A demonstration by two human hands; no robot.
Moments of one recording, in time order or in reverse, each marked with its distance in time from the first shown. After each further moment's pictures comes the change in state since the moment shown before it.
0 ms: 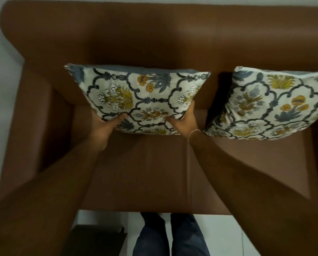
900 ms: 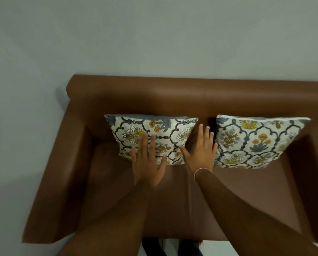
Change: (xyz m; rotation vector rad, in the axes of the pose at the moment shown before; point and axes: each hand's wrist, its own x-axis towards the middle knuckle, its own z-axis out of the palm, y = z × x) left_hand -0.117 0.028 0.033 1.008 0.099 0.497; right_hand -0.087 -0.073 0.001 -0.801 0.248 -0.131
